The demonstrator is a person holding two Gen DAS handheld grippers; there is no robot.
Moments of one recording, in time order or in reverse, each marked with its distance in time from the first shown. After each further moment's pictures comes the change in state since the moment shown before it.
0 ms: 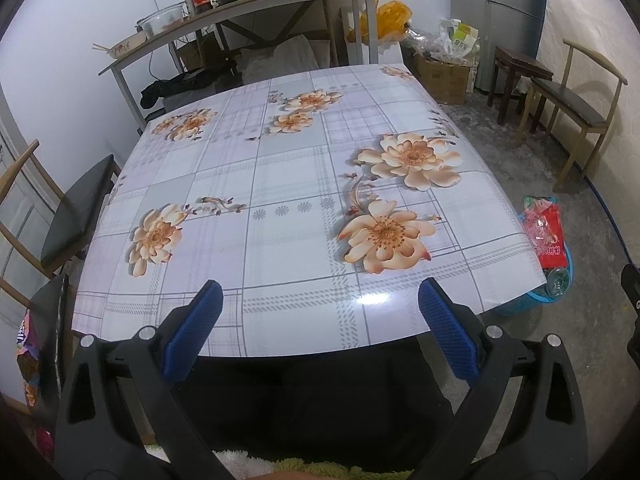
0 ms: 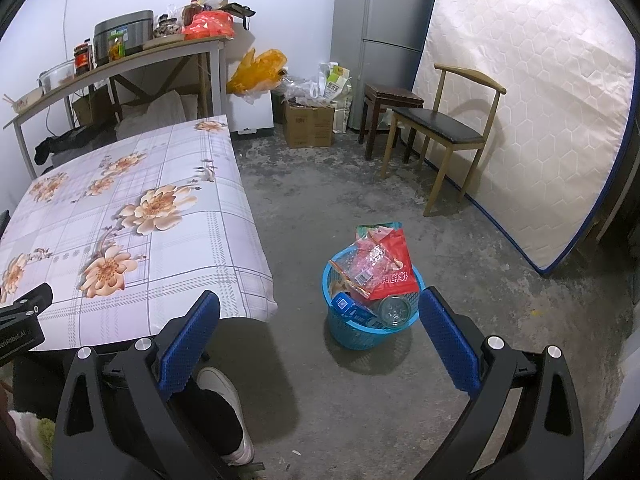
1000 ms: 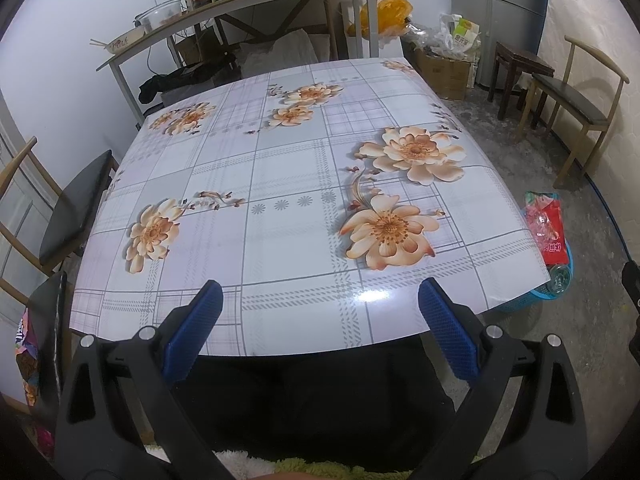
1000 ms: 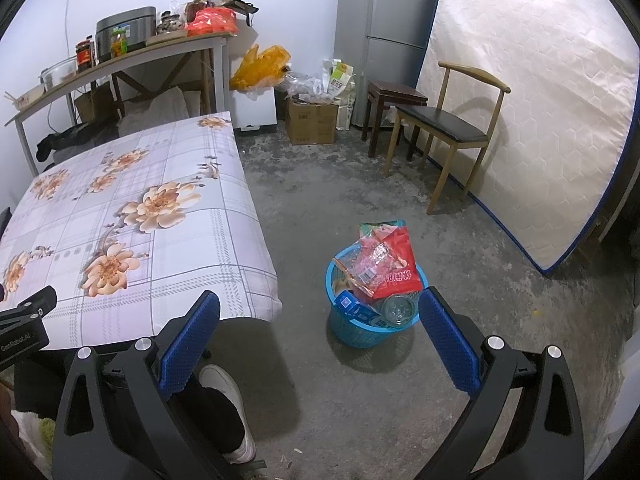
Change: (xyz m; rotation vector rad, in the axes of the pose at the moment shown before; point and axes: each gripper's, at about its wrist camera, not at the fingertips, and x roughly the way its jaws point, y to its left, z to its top) left arm 0.008 0.001 -0.001 0.002 0.019 -0.007; right arm 0.000 -0.001 0.000 -0.009 0.009 0.005
